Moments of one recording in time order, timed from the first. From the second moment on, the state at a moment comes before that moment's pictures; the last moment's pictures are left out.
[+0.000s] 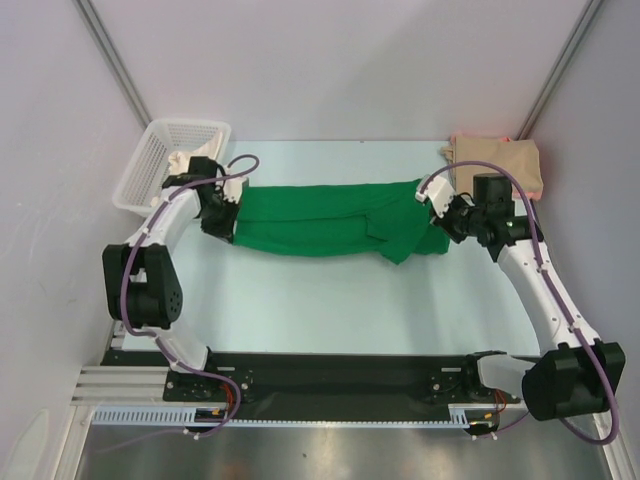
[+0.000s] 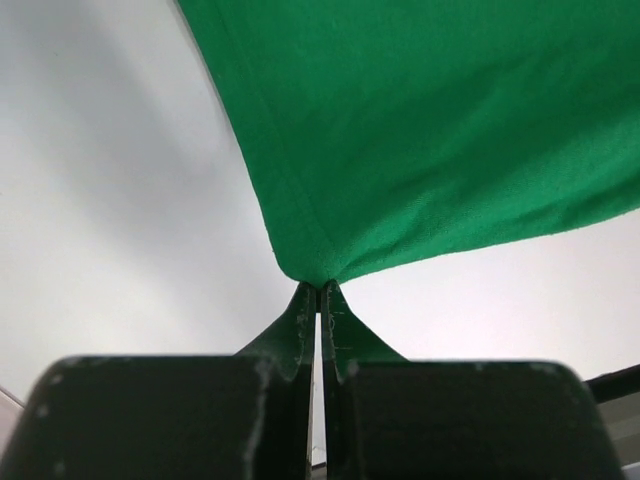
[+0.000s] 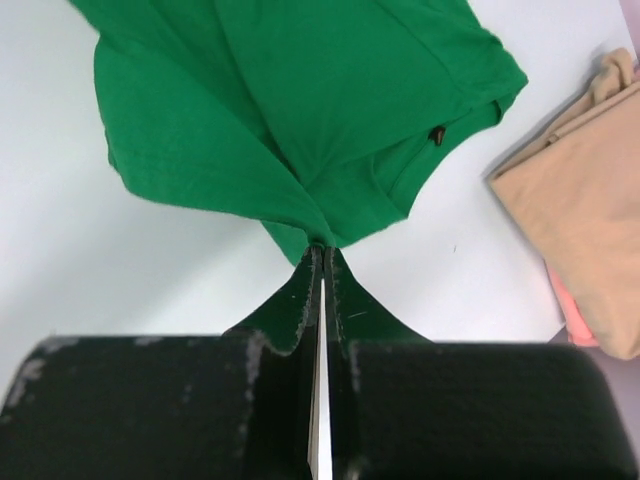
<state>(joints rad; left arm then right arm) -0.03 1.70 1.35 -0.91 0.19 0.30 0.12 1.18 1.08 -0.64 -0.36 -0.81</state>
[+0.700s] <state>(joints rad) -0.03 1.97 1.61 -0.89 0.13 0.30 0.08 1.72 1.45 -0.50 -0.42 -0.77</state>
